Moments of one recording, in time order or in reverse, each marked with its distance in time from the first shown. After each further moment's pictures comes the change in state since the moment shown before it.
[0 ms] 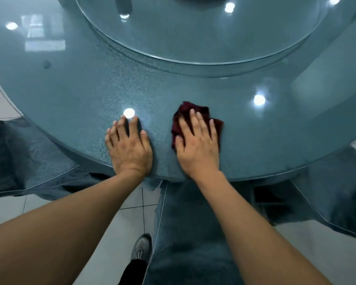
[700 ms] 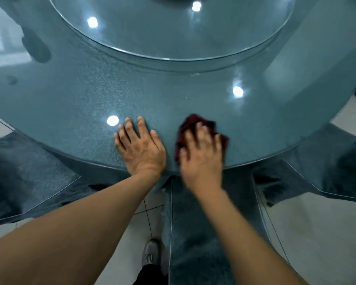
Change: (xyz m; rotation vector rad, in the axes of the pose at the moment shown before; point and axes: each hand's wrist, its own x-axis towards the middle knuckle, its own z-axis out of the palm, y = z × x) left_hand 0.001 -0.005 -0.002 -0.037 -0.057 0.044; right_hand -0.053 -0.046 0.015 -0.026 0.073 0.239
